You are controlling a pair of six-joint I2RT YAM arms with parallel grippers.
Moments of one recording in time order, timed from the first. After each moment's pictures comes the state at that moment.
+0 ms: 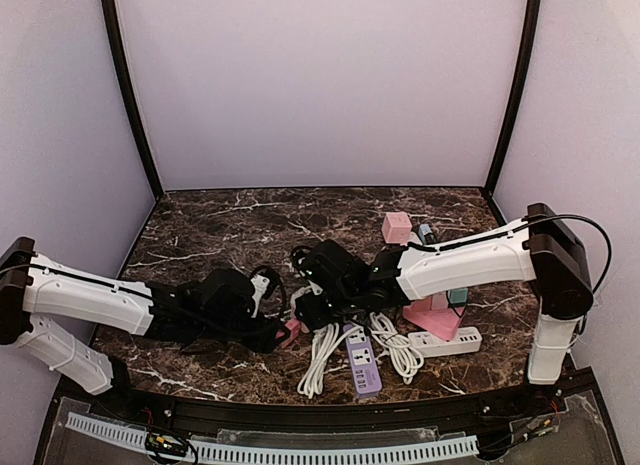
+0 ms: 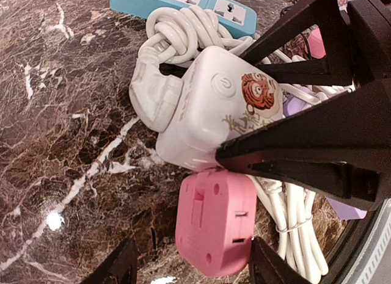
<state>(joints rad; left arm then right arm) -1.06 1.36 0.62 -0.09 -0.12 -0.53 1.16 1.89 1.29 -0.32 0.18 0.45</state>
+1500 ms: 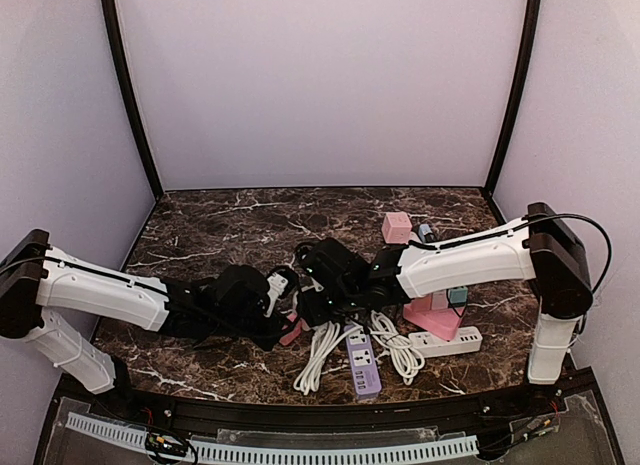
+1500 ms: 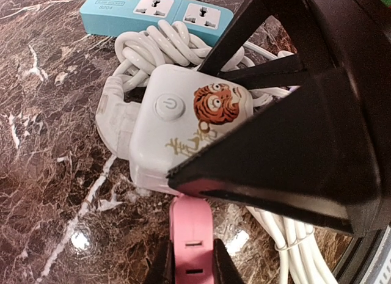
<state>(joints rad) -1.07 1.45 0.70 -0.07 -0.12 -0.37 1.15 1.89 1.30 -0.32 0.20 0.51</state>
